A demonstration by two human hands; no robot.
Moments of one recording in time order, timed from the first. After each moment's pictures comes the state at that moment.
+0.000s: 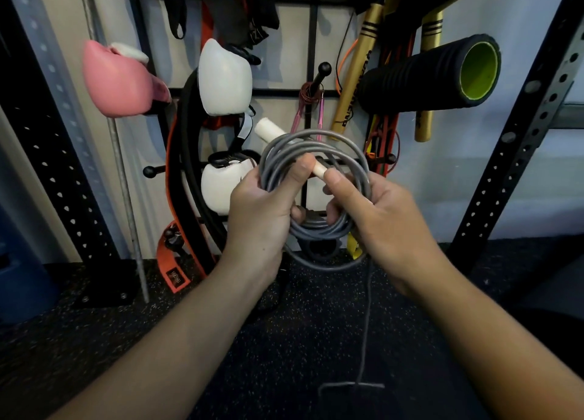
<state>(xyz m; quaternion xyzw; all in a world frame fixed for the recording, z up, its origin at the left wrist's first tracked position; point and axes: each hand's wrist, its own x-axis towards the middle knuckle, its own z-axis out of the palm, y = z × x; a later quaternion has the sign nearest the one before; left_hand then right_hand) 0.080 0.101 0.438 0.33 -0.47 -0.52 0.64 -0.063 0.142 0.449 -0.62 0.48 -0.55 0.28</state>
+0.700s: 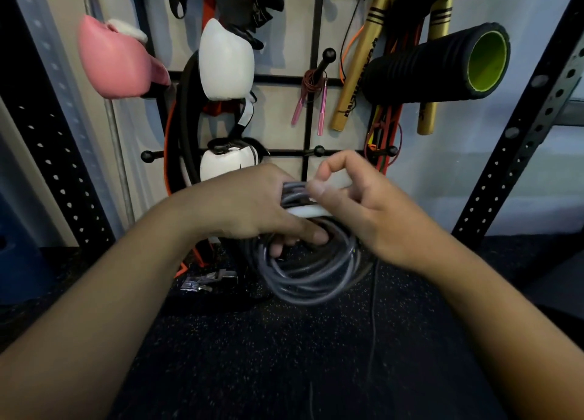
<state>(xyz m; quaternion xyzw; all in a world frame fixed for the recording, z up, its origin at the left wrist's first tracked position) 0.123 0.099 0.480 0.39 -0.85 -0.32 0.15 -0.071 0.144 0.460 -0.77 0.46 -0.36 0.26</state>
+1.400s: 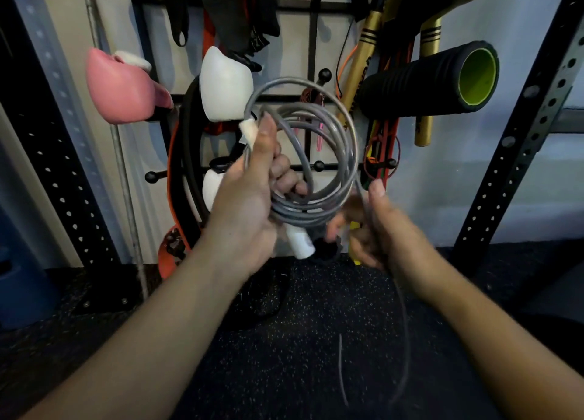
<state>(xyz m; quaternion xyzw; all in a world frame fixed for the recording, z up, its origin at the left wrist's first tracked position) 0.091 0.111 0.475 0.19 -0.40 -0.64 0.63 -0.094 0.137 0.429 -0.67 0.43 -0.46 0.40</state>
